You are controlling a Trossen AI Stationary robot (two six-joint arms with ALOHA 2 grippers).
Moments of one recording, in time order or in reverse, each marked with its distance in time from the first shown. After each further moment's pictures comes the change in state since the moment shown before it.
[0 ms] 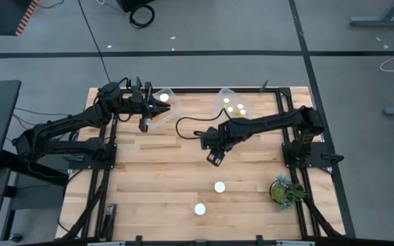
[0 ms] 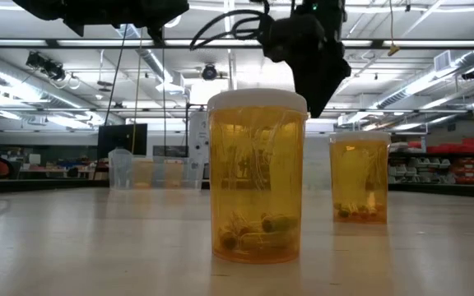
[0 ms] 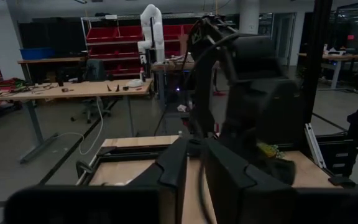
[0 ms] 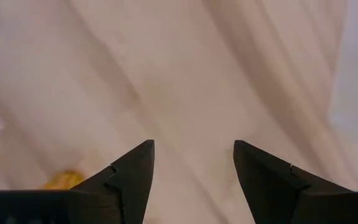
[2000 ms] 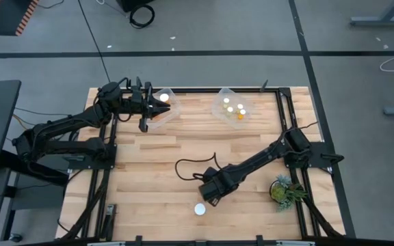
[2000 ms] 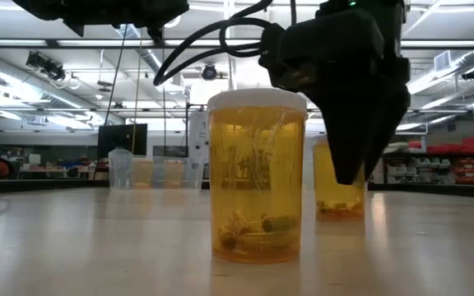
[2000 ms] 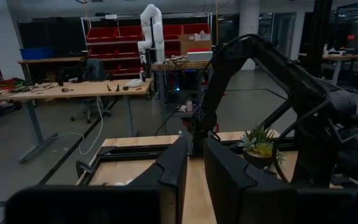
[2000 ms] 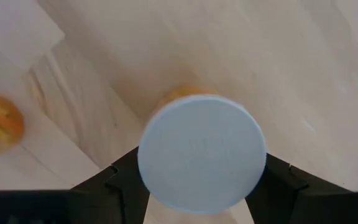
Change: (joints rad) left arm 0.000 0.000 0.000 0.000 0.000 0.000; right arm 0.331 0.254 -0.001 0.169 -0.052 0.421
